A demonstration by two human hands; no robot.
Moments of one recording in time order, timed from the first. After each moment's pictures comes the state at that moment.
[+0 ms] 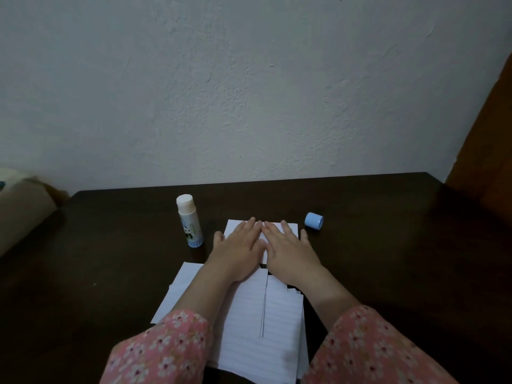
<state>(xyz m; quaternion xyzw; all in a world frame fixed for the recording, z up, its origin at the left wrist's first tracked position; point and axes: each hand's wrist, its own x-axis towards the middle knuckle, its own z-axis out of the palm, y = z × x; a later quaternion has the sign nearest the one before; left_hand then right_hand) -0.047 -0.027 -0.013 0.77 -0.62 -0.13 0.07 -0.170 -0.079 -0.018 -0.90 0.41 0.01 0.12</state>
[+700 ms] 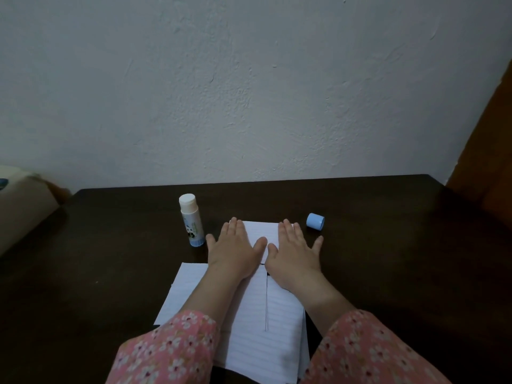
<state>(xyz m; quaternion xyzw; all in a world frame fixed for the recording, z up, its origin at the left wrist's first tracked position) -0.052 -0.032 -0.016 0.86 -0.51 -0.09 0.06 -0.165 -0.070 -0.021 -0.84 0.53 0.00 0.14</state>
